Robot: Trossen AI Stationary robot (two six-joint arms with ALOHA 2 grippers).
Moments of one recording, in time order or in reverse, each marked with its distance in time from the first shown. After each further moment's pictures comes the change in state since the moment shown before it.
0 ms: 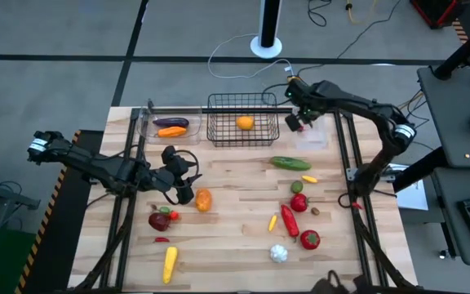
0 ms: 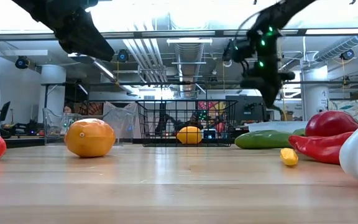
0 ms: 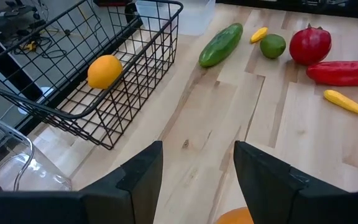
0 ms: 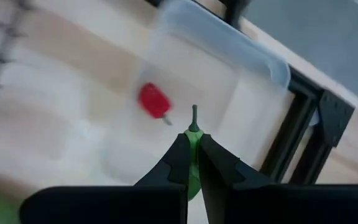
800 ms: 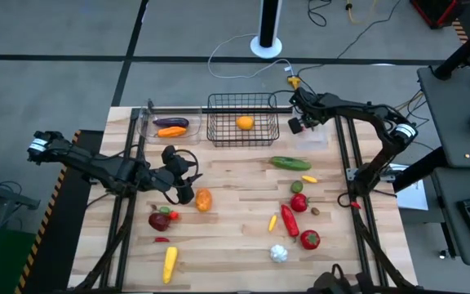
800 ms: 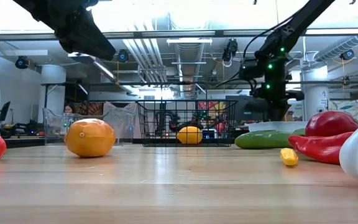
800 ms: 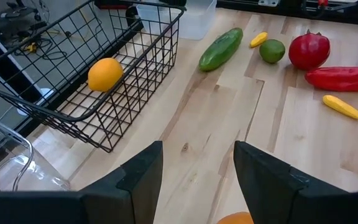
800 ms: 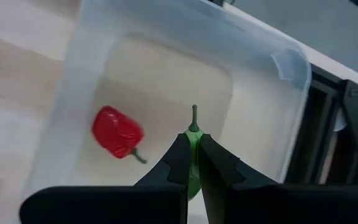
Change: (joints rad) left arm 0.000 0.000 0.000 0.014 -0.006 -0.001; right arm -0.074 0.001 -0.264 0.337 0.071 0.029
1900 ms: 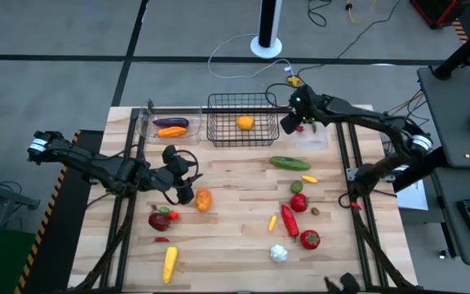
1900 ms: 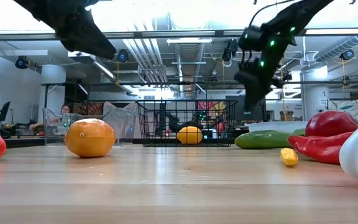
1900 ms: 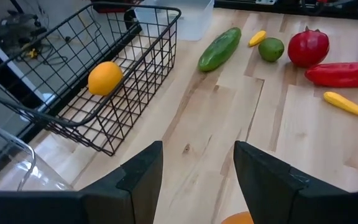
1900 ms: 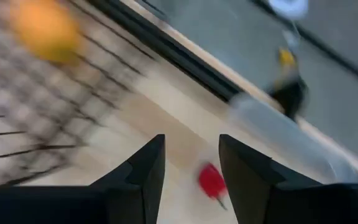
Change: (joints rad) left arm 0.000 0.000 0.000 0.009 0.001 0.046; right arm 0.111 -0.194 -0.033 0.224 -0.171 -0.221
